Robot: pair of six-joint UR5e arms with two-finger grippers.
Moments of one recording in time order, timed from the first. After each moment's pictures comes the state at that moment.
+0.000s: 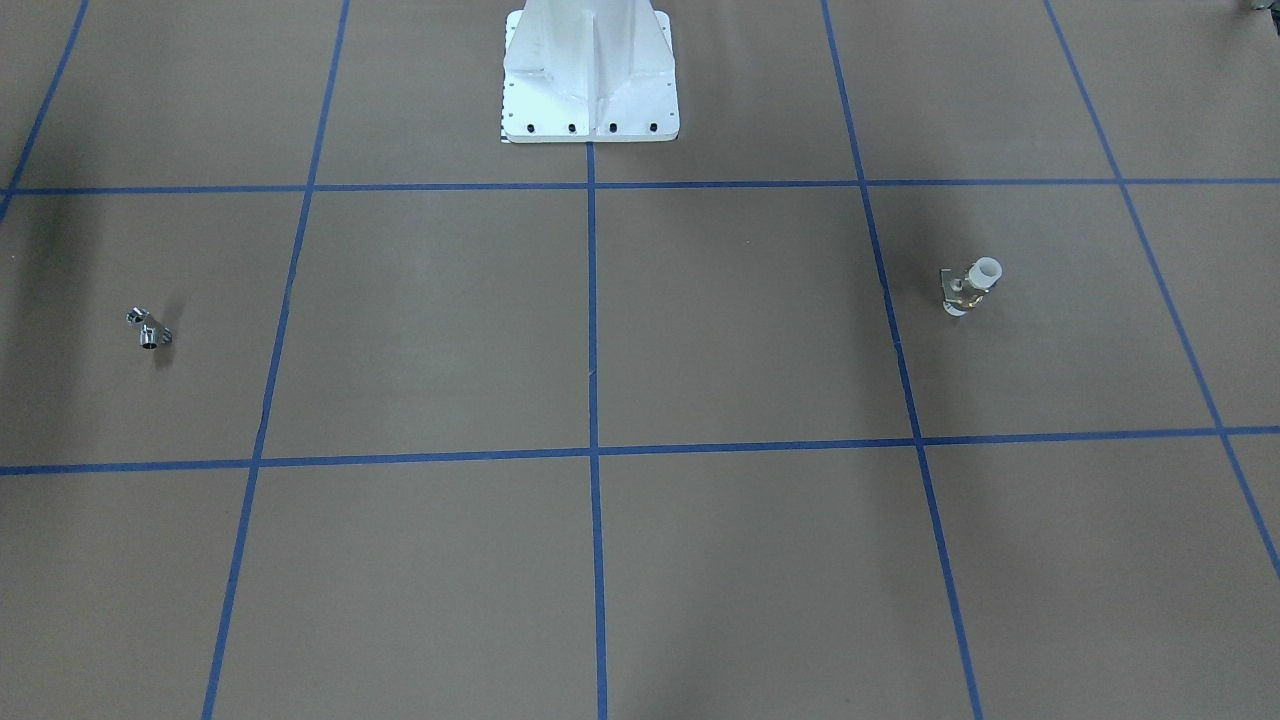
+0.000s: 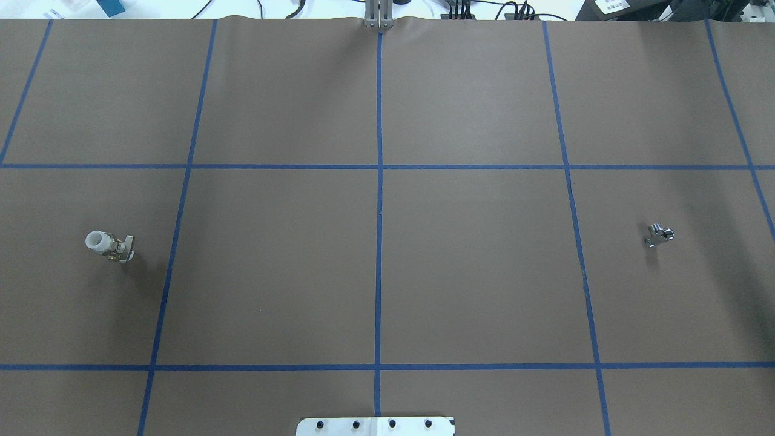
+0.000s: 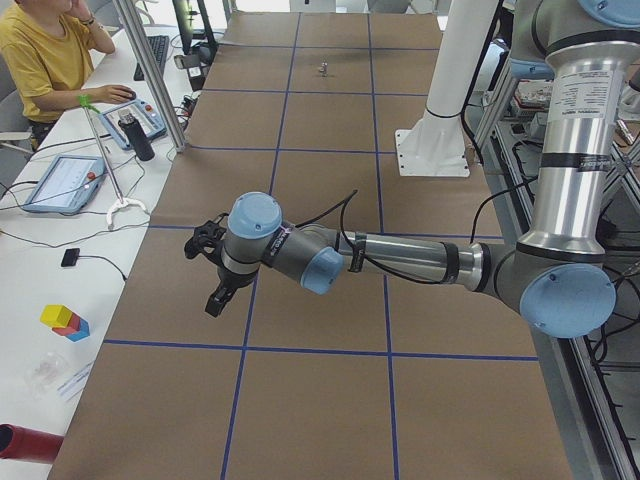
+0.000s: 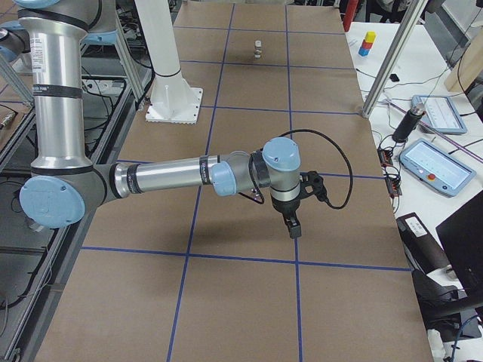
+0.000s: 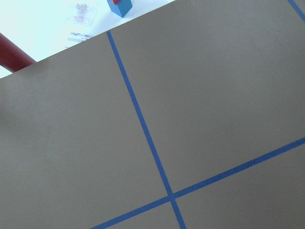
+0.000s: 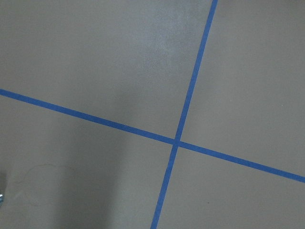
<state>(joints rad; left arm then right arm) -1.52 -1.63 -1.61 -2.05 -2.30 0.00 1.54 -1.59 1.74 -1.43 2.27 -0.08</state>
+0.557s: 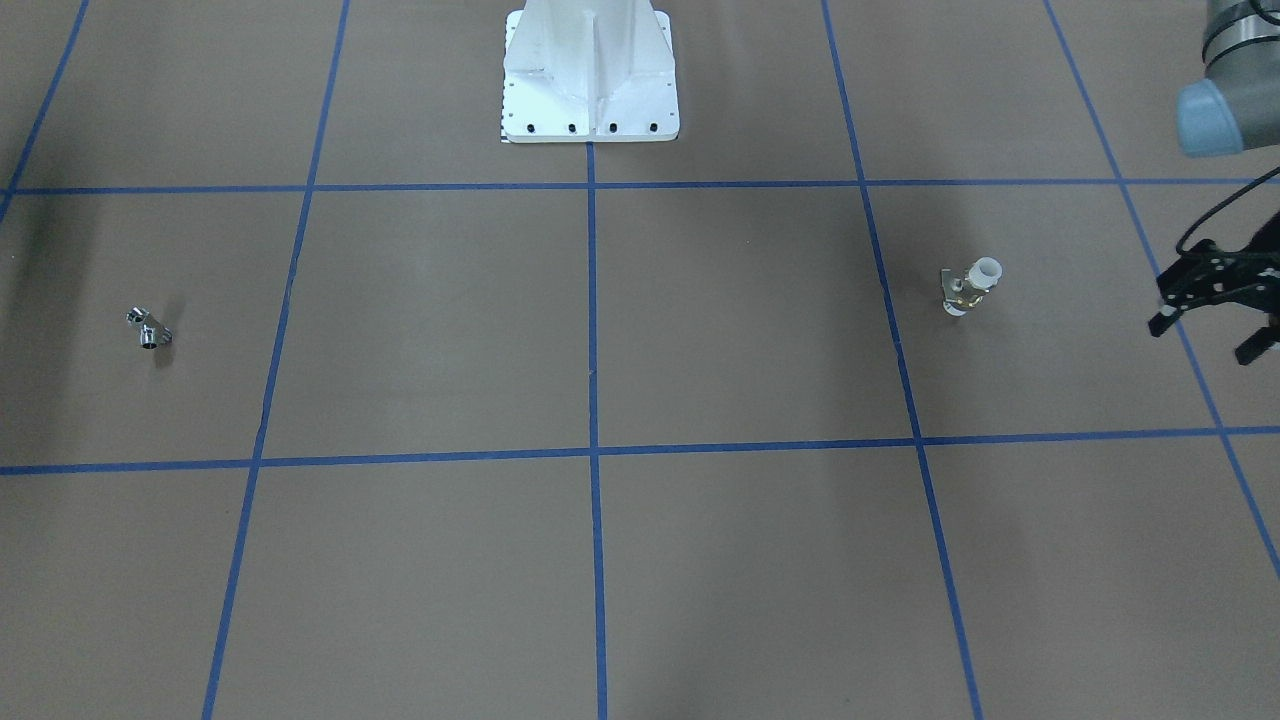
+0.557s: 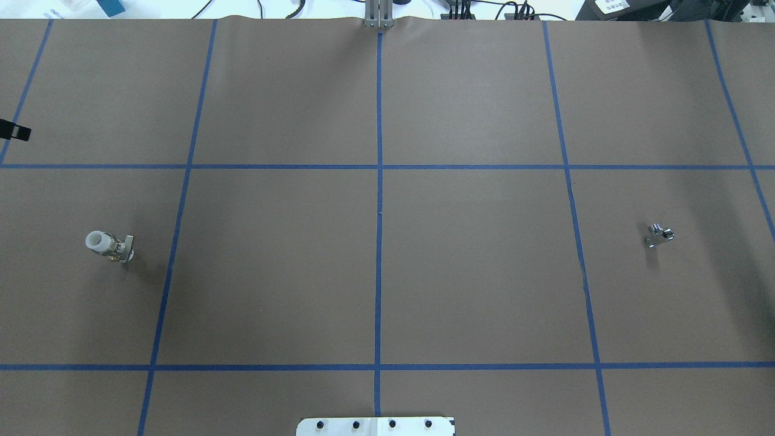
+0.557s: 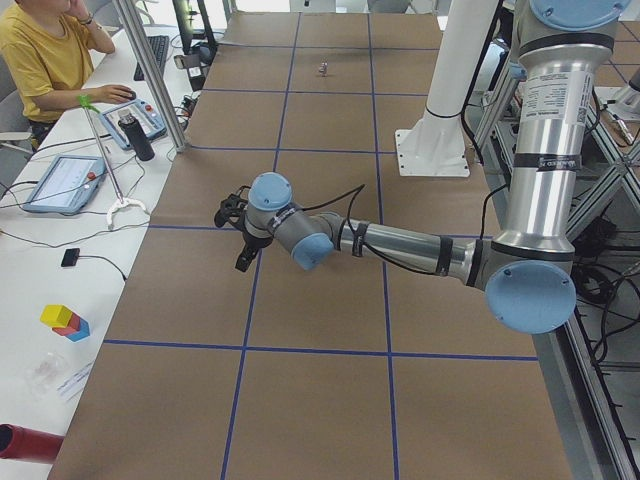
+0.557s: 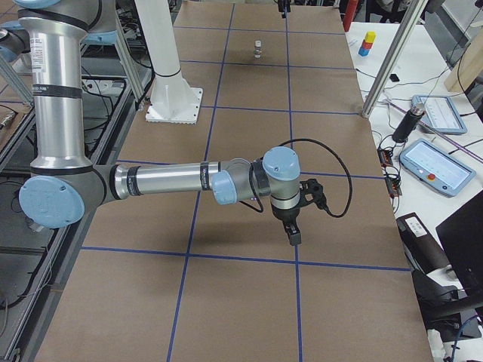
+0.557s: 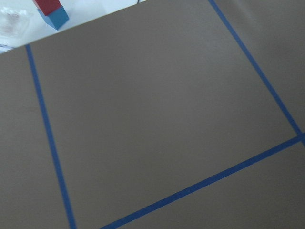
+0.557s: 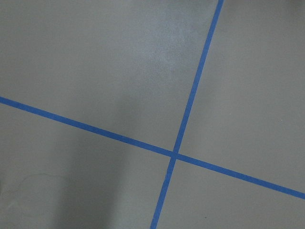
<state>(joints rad) -1.21 -1.62 -1.69 -2.19 -2.27 -0.46 1.53 -1.59 1.70 -1.40 2.26 -0.08</state>
